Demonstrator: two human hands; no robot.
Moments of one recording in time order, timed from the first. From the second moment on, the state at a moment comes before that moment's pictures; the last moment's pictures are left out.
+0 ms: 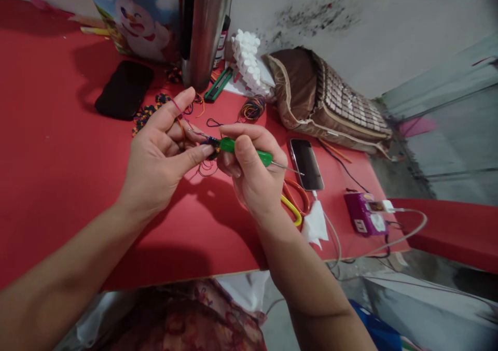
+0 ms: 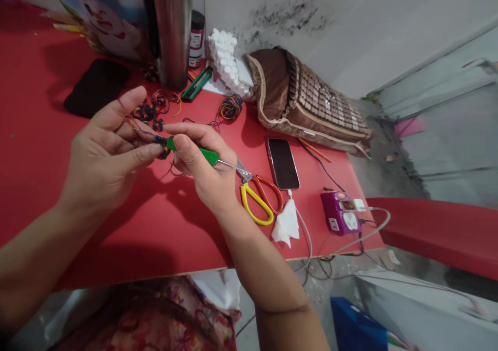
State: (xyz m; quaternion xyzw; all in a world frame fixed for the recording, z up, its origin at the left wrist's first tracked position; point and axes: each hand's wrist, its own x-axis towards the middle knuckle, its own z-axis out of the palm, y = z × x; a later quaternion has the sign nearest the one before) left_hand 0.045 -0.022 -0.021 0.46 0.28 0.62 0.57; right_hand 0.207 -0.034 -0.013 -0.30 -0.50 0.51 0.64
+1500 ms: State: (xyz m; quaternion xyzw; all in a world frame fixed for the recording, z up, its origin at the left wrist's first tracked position) left_hand 0.051 -0.027 -0.009 0.33 0.36 0.61 0.62; right_hand 0.200 -0.037 -0.018 -0.31 -0.46 0.54 0.63
